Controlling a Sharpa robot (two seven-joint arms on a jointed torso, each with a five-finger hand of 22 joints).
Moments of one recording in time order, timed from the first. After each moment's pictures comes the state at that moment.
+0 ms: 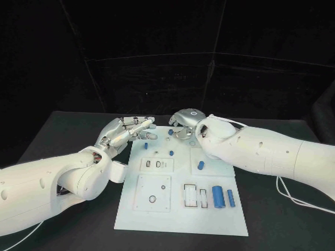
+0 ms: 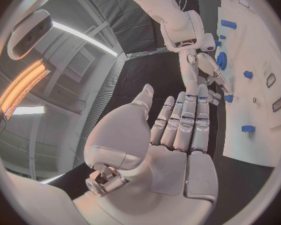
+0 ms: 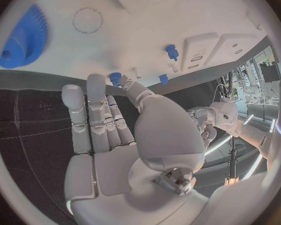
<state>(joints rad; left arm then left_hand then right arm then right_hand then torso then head) 1.26 -0.89 -0.17 1.64 -0.06 -0.32 0.57 1.22 0.14 -0.02 0.00 0.05 0.80 0.21 0.09 0.06 0.91 0.21 0.09 0.06 1.06 0.14 0.20 0.22 0.17 0.82 0.25 0.34 0.12 1.30 -0.40 -0.14 1.06 -1.60 -0.38 -0.13 1.25 -0.05 0.36 -0.12 0.09 0.82 0.21 0.06 0.06 0.97 0.14 0.07 0.06 1.40 0.04 0.85 0.47 0.14 1.11 0.15 1.21 0.76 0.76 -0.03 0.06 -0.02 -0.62</state>
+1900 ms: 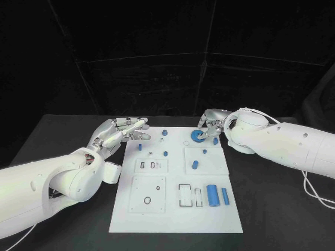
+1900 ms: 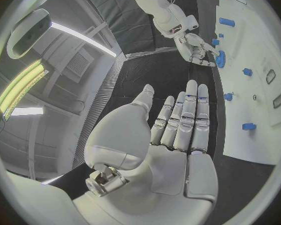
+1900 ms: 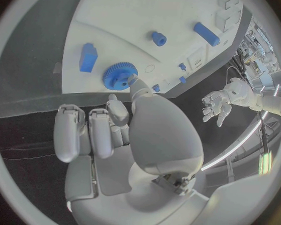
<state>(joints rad) 1.26 -0.91 -0.17 1.63 -0.06 -0.31 0.56 1.23 0.15 -0.02 0.00 0.05 0.81 0.21 0.09 0.07 0.91 0.21 0.09 0.06 1.06 0.14 0.20 0.22 0.17 0.82 0.25 0.33 0.12 1.30 -0.66 -0.05 1.23 -1.44 -0.13 -0.28 1.37 -0.08 0.03 0.16 0.21 0.81 0.16 0.15 0.07 1.30 0.07 1.21 1.14 1.47 -0.01 1.44 1.31 0.07 1.42 0.11 1.48 1.31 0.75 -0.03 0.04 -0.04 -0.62</state>
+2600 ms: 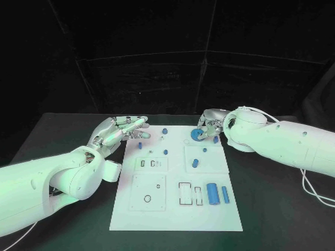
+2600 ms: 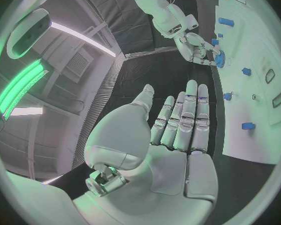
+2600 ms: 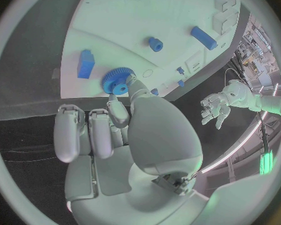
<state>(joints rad) 1.26 -0.90 -0.17 1.63 -0.06 -0.31 0.55 1.23 0.15 -0.02 0.00 0.05 0.81 0.21 0.09 0.06 0.91 0.21 0.09 0.06 1.06 0.14 0.20 0.22 0.17 0.82 0.25 0.33 0.12 1.30 -0.66 -0.05 1.23 -1.44 -0.10 -0.28 1.39 -0.05 0.05 0.14 0.21 0.86 0.16 0.18 0.08 1.31 0.07 1.23 1.16 1.47 -0.01 1.45 1.31 0.07 1.42 0.11 1.49 1.31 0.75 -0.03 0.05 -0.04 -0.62</state>
